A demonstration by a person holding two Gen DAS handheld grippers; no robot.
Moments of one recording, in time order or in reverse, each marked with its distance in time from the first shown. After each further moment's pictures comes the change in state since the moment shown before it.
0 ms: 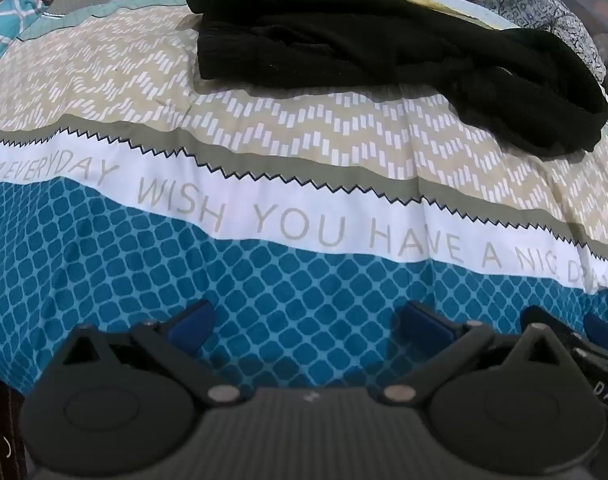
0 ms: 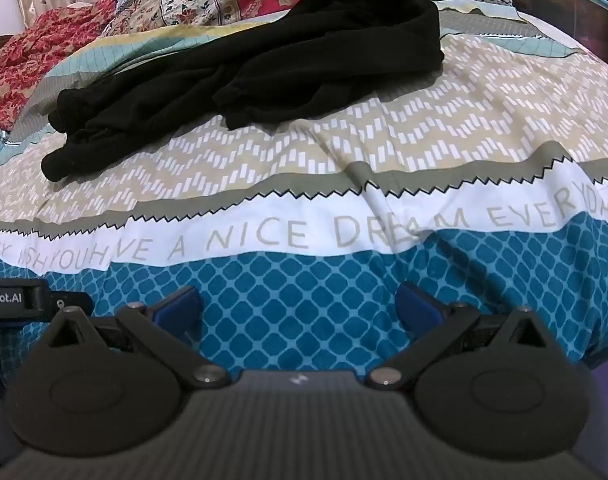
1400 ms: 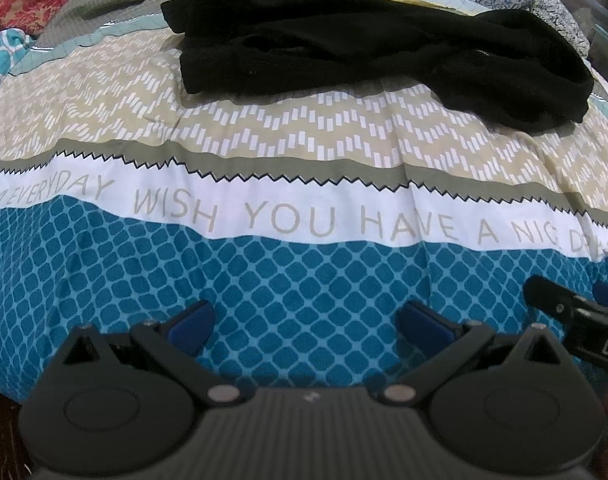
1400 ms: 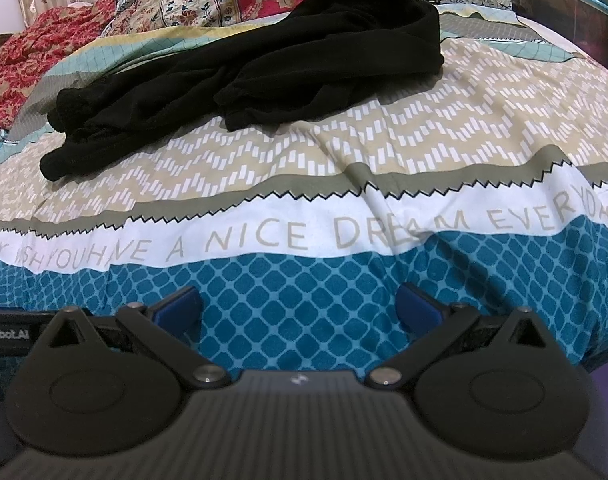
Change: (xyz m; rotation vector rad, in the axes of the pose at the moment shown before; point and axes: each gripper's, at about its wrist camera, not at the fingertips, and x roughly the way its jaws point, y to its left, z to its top) left arm -0.007 -0.003 -0.008 0.096 -0.039 0.014; right arm 0.001 0.002 -0.001 -0.003 -0.005 -0.006
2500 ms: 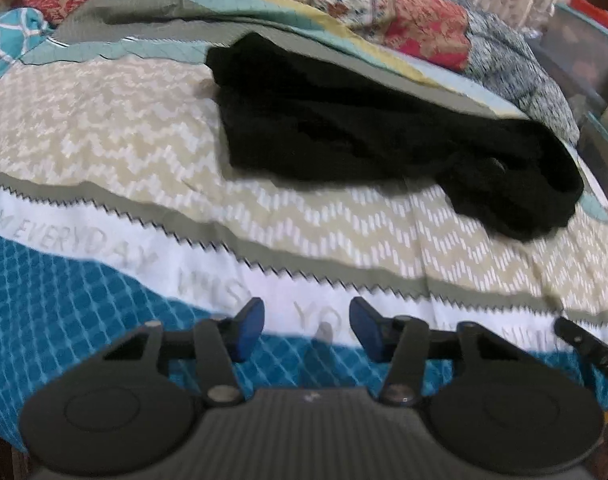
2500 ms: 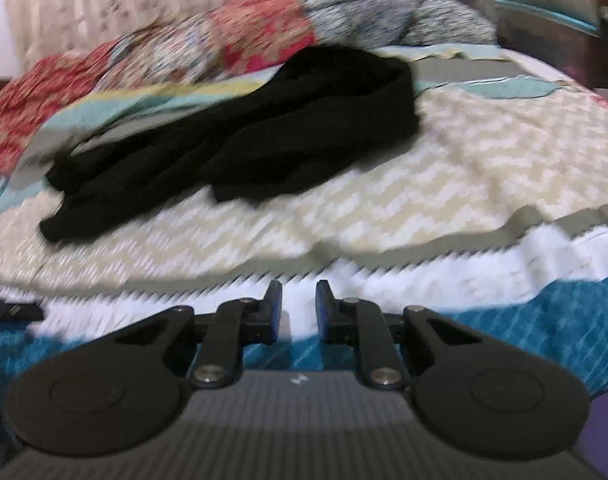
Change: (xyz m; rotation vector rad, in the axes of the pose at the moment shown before) left arm -0.017 0.061 0.037 -0.140 -0.140 -0.119; right arm -0.012 -0.023 0.028 0.061 -0.164 -0.018
